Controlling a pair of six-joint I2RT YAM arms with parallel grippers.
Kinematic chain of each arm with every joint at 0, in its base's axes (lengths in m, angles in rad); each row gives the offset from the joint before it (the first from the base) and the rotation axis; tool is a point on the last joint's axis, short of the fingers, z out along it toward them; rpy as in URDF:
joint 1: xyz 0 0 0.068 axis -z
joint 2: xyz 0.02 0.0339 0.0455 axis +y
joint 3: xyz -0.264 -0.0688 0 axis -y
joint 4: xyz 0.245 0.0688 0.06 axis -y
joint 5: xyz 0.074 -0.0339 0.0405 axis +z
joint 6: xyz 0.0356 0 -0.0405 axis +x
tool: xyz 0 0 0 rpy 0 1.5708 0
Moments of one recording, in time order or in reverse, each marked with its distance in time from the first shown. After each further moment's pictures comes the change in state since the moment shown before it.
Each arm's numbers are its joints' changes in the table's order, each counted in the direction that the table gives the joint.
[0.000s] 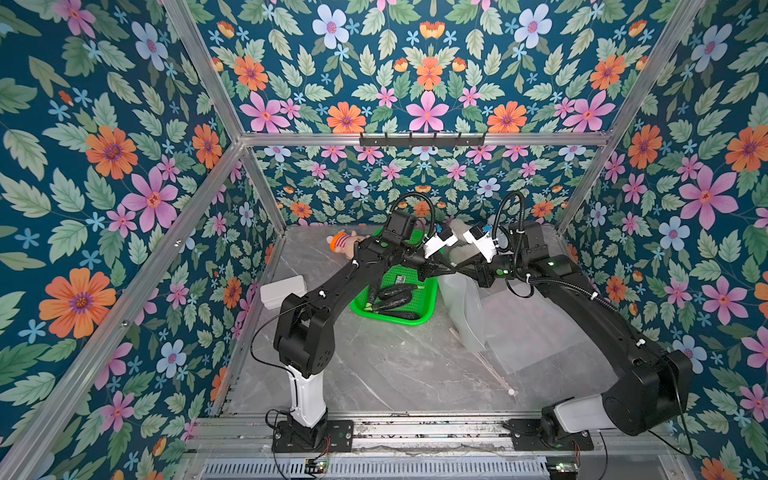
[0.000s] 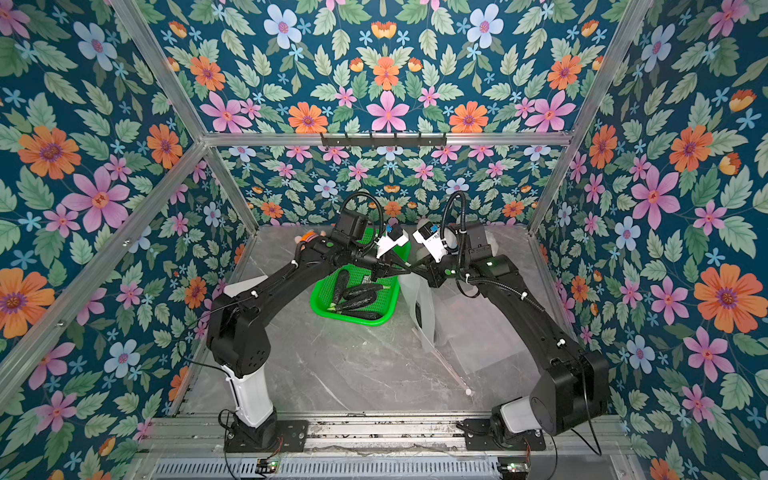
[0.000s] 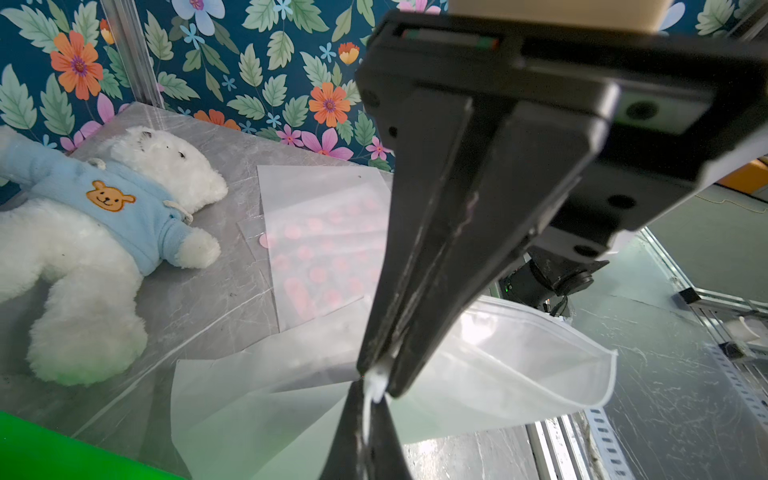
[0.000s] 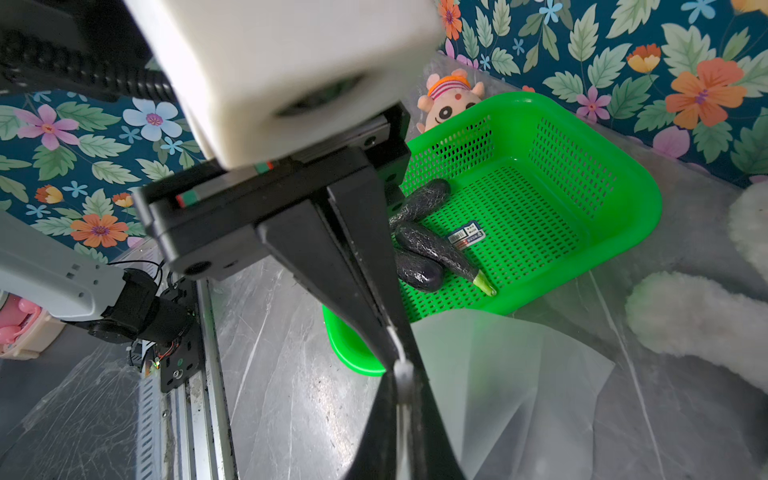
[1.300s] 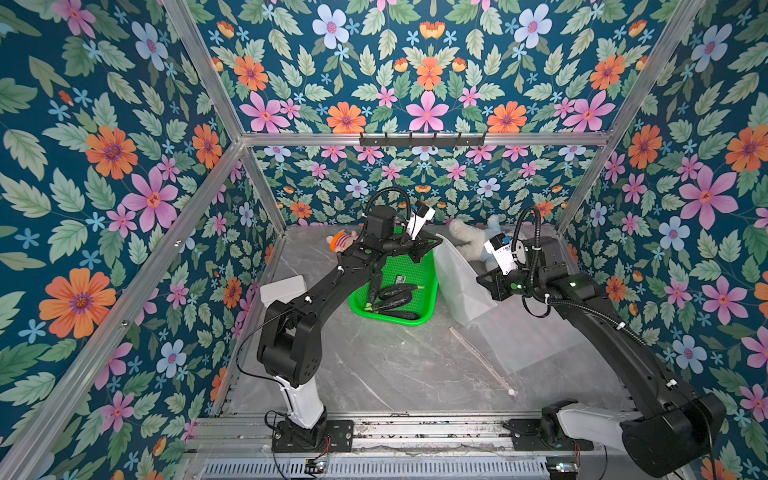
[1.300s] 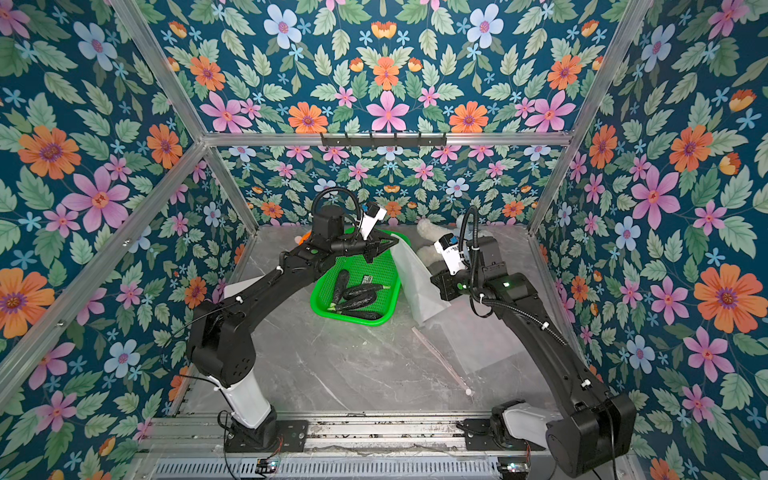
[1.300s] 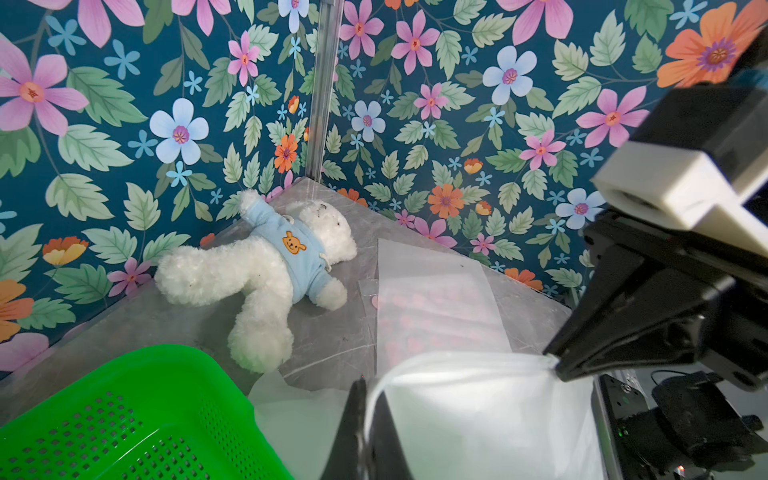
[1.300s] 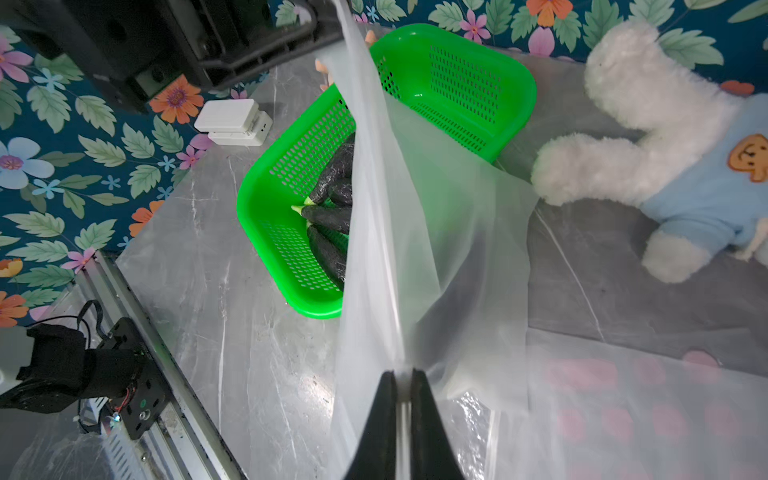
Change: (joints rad) left arm -0.077 -0.095 -0.171 0.488 0.266 -0.372; right arm 0.002 -0.220 -0.120 -0.185 -0.294 0.198
